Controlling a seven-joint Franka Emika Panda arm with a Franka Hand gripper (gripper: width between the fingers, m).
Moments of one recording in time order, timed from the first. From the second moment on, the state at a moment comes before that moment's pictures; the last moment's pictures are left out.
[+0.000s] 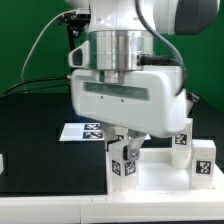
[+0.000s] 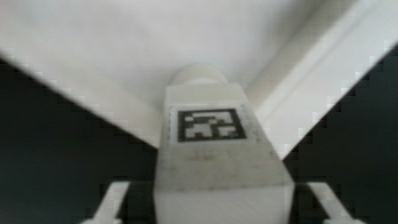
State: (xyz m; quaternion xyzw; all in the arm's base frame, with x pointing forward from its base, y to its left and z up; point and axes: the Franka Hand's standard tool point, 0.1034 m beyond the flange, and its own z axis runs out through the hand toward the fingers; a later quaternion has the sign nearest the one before) arm 0.635 -0.003 0.078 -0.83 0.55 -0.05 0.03
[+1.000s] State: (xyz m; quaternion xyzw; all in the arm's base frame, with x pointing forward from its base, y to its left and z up) arm 0.635 0.002 0.077 -0.79 0.61 -0.05 0.07
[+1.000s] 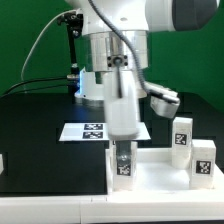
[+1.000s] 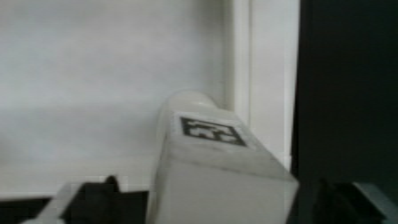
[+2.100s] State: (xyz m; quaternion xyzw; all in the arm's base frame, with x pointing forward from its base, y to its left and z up) arm 0.635 -0.002 0.072 -0.93 0.35 -0.06 0.05
